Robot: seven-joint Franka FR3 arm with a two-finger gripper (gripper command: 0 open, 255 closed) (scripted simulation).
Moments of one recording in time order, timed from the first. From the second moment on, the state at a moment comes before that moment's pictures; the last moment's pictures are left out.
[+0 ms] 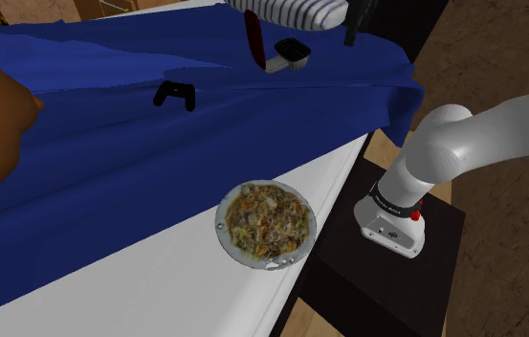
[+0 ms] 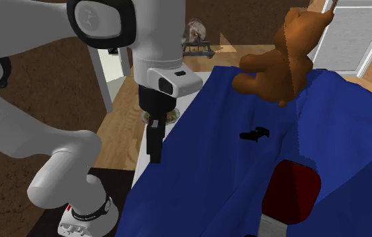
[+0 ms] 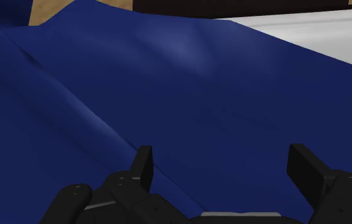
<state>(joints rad) 0.00 -0.77 -0.01 -2.26 -0.10 1.42 -0.13</state>
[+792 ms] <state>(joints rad) 0.04 -0.49 0.11 -2.17 -0.03 1.61 0.01</state>
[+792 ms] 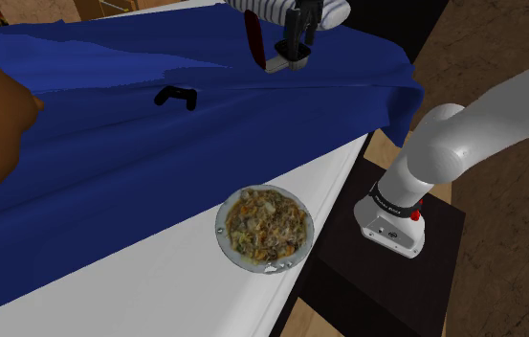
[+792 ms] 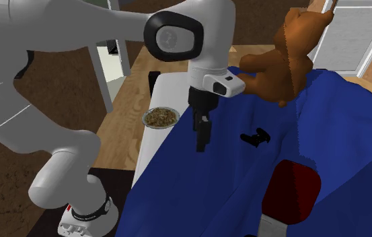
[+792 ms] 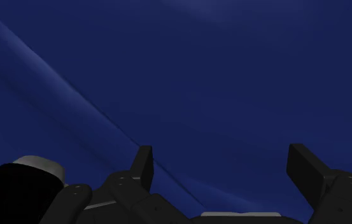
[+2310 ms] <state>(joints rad) 0.17 0.34 0.28 -1.48 -0.16 1.73 0.30</state>
